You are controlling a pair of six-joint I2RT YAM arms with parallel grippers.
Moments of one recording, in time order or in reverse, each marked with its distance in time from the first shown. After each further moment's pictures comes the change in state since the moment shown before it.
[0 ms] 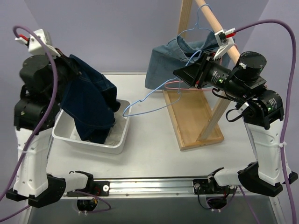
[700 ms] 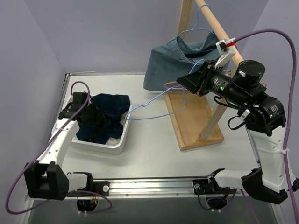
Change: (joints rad) left arm 0.194 0.006 -0.996 0.126 0.471 -0.356; right arm 0.000 -0.084 -0.115 -0.027 0.055 0.009
